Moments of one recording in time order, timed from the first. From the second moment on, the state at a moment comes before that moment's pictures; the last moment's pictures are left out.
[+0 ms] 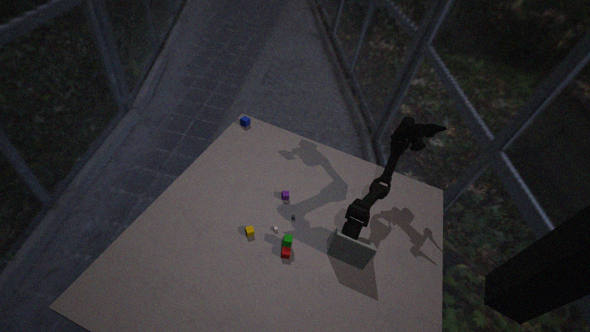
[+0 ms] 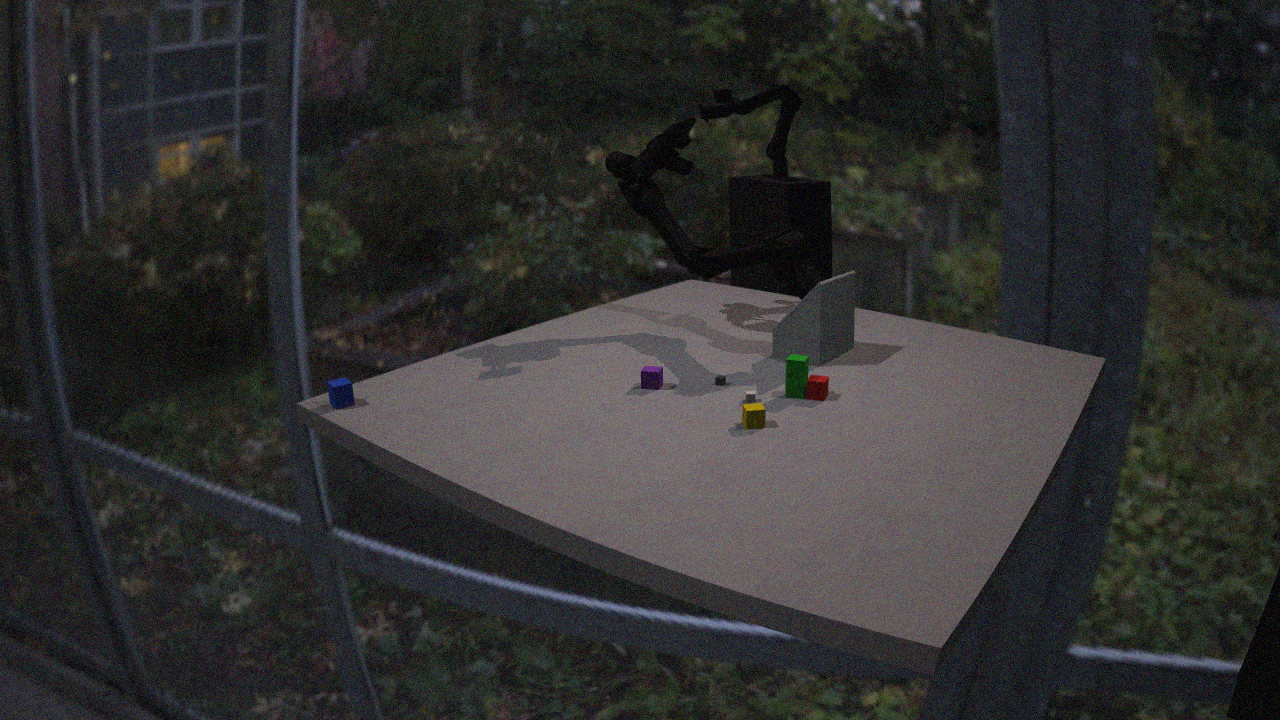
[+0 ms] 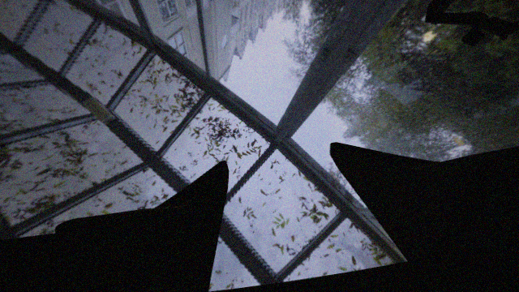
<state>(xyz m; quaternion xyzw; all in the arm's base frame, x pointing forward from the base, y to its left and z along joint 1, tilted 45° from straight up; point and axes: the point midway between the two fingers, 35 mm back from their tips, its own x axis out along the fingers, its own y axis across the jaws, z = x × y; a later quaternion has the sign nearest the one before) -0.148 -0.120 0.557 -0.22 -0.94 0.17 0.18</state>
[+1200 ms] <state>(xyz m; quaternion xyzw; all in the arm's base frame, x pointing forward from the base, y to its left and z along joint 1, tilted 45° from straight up) -0.006 0.270 0.459 -0.25 -0.12 0.79 0.55</state>
